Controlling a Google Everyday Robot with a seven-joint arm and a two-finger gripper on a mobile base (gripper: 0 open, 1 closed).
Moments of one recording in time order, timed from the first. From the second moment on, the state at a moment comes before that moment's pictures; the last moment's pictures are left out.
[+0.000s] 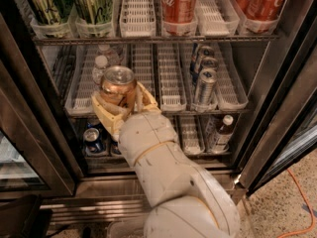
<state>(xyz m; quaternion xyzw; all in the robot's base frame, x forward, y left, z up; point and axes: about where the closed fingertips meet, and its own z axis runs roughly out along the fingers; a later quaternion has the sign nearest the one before) 0.470 0.066 0.962 -0.14 0.63 0.20 0.74</state>
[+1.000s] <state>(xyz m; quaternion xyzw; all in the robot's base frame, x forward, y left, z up) 0.459 -0.038 1.004 0.04 0.54 0.19 0.82</state>
